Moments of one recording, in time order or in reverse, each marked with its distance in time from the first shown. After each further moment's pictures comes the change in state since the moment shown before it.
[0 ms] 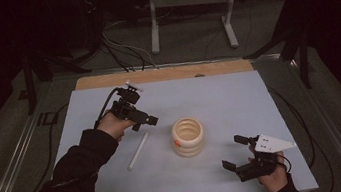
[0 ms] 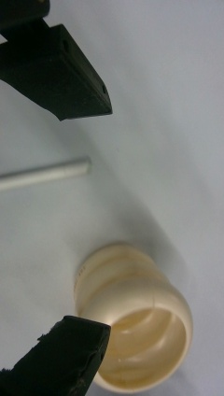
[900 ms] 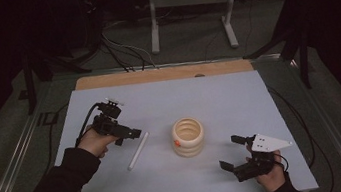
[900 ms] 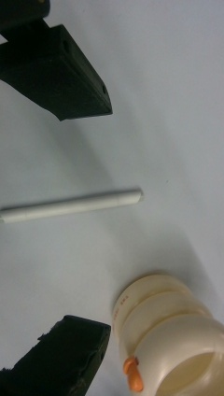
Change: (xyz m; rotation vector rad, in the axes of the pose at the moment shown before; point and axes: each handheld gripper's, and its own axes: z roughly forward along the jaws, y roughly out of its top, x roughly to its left) left arm 0.013 -0.053 -0.014 -0.013 0.031 -0.049; right arm 0.001 0.002 0.006 0.016 0.022 -0.010
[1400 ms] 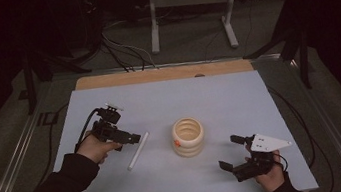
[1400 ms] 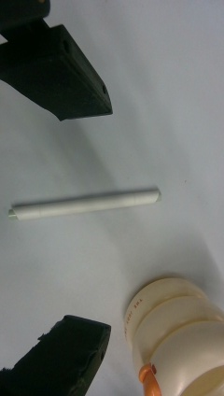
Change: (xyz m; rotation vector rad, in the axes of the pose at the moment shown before) left arm -0.004 -0.008 0.008 0.028 0.007 -0.035; right arm 0.001 0.001 0.001 0.000 0.003 -0.006
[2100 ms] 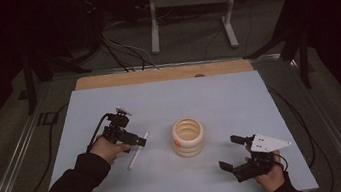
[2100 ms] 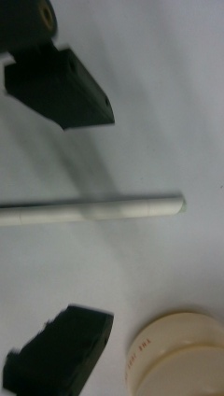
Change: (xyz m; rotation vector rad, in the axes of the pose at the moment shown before) left arm 0.005 -0.001 0.048 0.106 -0.006 -0.050; right arm 0.000 0.000 -0.001 0.001 0.001 -0.001
